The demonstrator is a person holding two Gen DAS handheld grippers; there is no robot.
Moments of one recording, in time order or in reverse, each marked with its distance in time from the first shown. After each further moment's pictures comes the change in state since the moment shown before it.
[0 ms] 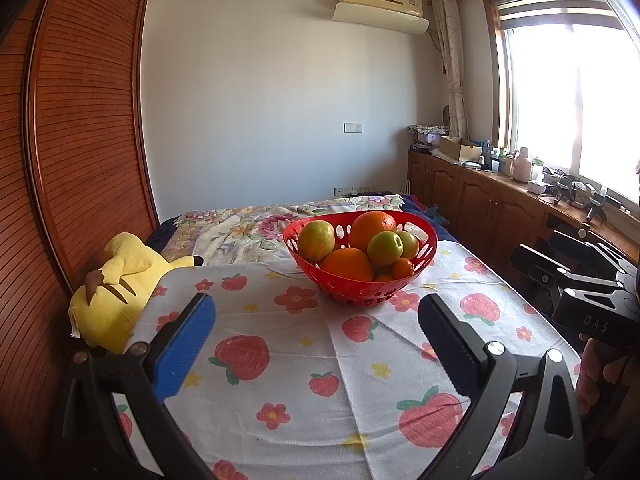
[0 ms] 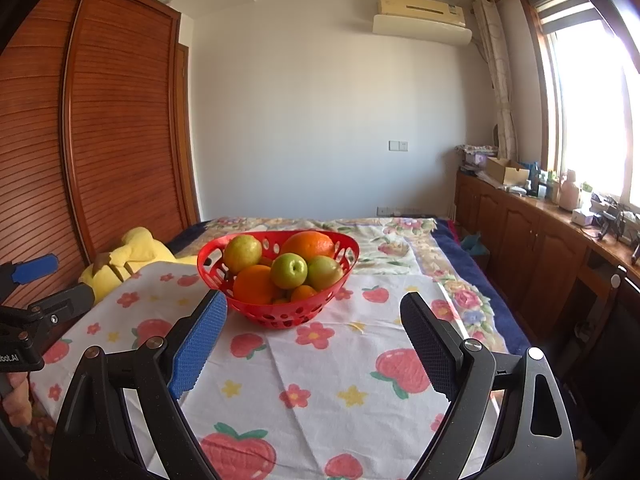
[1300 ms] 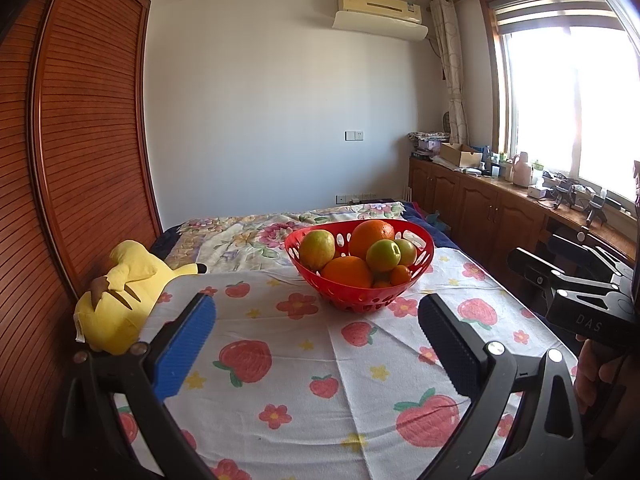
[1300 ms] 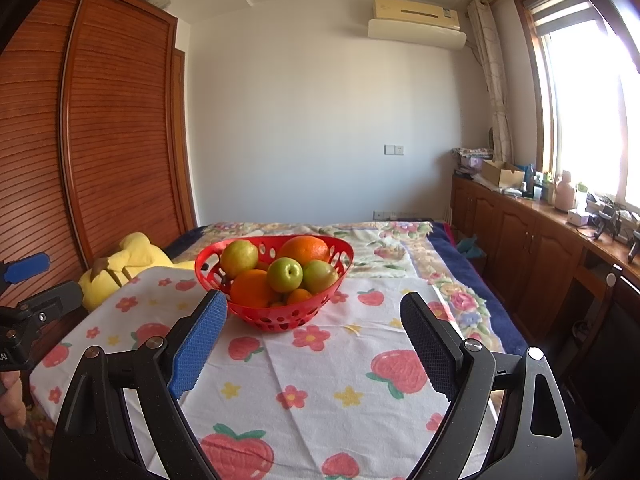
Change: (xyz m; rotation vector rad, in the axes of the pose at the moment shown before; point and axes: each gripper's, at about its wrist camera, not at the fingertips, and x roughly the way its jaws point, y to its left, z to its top) left arm -0.012 -0.001 0.003 0.005 -0.026 0.004; right arm -0.005 -0.002 0.002 0.004 -0.017 -0.014
